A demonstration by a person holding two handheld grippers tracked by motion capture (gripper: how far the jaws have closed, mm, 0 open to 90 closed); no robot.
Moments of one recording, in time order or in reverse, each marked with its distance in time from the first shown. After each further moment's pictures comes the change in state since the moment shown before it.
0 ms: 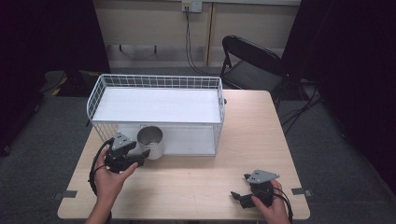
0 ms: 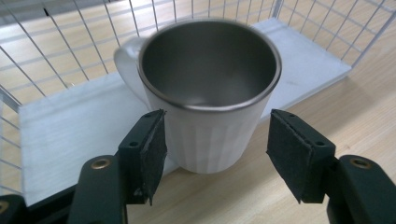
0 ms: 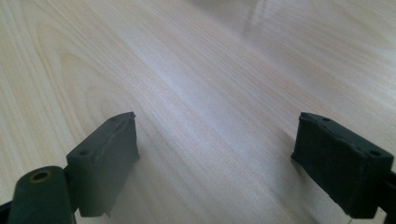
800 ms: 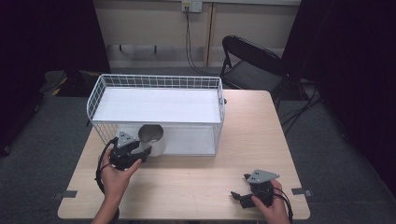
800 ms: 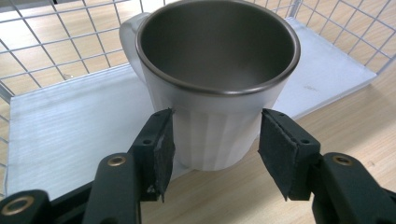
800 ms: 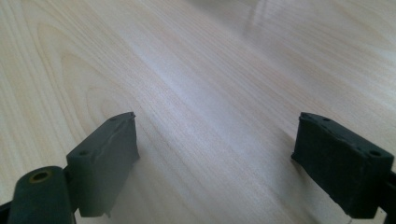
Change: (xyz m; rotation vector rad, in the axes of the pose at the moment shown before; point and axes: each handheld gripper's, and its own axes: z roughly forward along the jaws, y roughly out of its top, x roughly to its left) left arm 0.002 -0.003 0.020 -0.005 0.030 -0.047; right arm 0.000 0.000 0.000 0.000 0.003 -0.002
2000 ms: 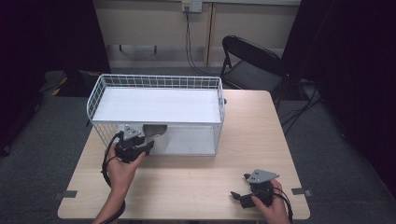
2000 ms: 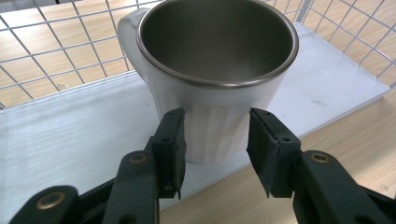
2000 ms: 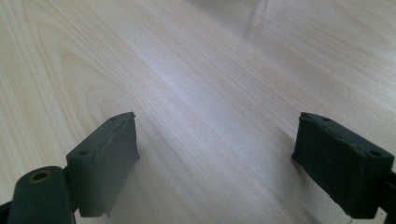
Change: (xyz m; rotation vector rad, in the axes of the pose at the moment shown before) left arm 0.000 0.015 0.017 0.018 0.005 -0.011; right arm -0.001 0.000 0.000 0.000 0.004 -0.004
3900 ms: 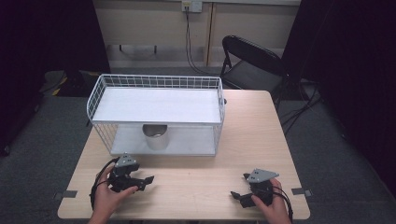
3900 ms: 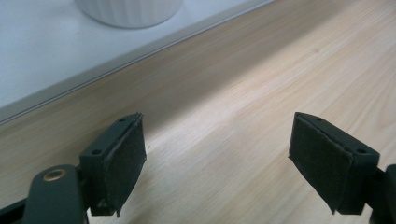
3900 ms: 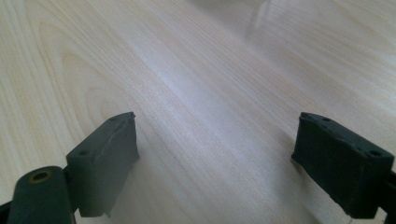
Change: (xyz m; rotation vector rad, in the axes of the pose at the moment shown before) left arm -0.001 -0.078 -0.018 0.142 -0.236 0.065; right arm -0.002 0.001 0.001 0.000 0.013 -0.012
